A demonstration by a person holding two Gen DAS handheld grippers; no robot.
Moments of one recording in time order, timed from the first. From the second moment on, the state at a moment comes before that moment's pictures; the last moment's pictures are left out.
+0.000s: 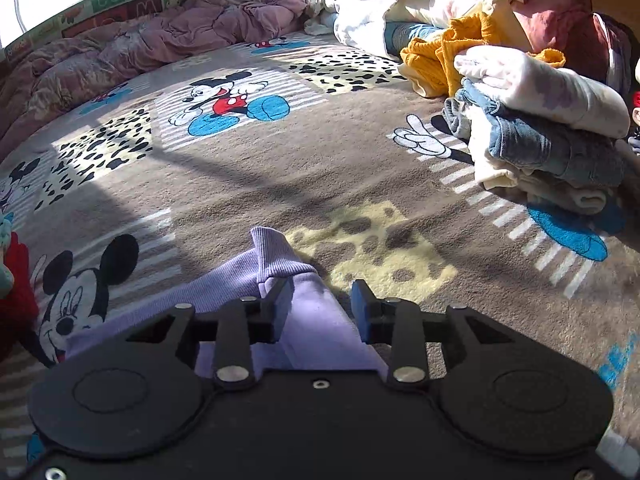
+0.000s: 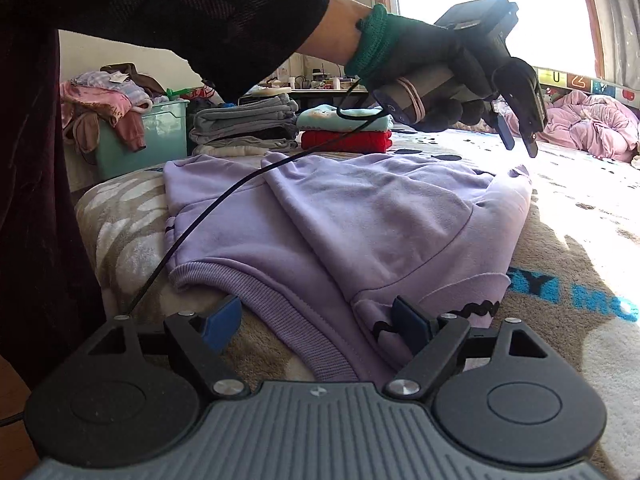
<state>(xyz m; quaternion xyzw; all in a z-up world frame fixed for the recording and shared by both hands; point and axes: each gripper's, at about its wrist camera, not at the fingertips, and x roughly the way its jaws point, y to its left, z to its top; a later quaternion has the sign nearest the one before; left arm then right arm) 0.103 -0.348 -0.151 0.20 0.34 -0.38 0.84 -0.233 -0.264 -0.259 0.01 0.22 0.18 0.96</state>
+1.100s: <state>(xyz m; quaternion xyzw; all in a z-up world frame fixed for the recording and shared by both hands) 0.081 -0.074 -0.157 0.04 0.43 -0.22 0.88 -0.236 -0.263 -0.255 0.02 0.19 0.12 0.97</state>
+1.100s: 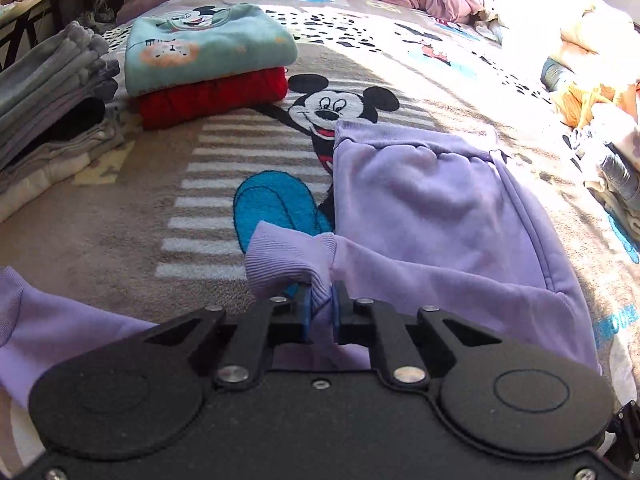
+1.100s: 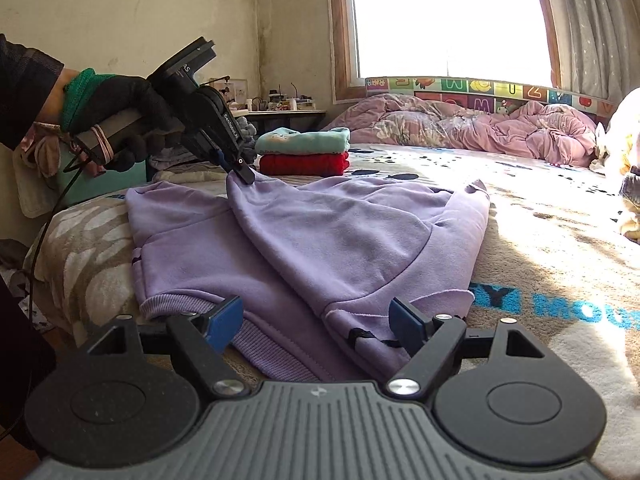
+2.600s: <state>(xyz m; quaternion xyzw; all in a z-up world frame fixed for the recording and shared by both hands) 0.012 -0.329 -0.212 0.30 0.39 -0.41 0.77 -0.228 -0.262 -0.263 -0.02 0.21 0.11 0.97</state>
